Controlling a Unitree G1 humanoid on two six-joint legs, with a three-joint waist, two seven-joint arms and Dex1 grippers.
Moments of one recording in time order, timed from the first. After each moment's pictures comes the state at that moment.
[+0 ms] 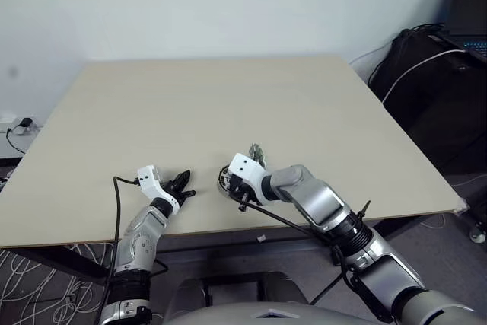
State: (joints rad) left arm -0.05 0.06 0.23 0.20 -0.53 0.37 -0.40; right arm -0.49 -0.28 0.55 -0.08 0.01 0.99 0.76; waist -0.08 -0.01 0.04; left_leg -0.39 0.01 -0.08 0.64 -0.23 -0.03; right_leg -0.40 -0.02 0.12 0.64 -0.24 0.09
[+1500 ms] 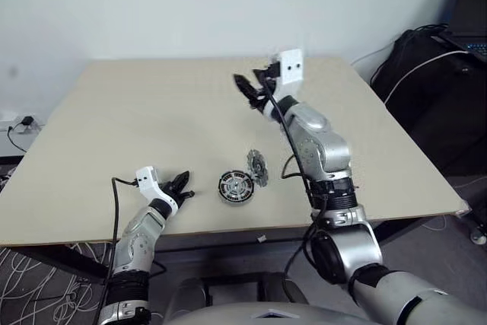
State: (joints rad) left arm -0.05 0.07 0.23 0.20 -0.53 0.38 -0.41; right arm -0.70 -0.06 -0.04 0.20 0.16 0.42 0.26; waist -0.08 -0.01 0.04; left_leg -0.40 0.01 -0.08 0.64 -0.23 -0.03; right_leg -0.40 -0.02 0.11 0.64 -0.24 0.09
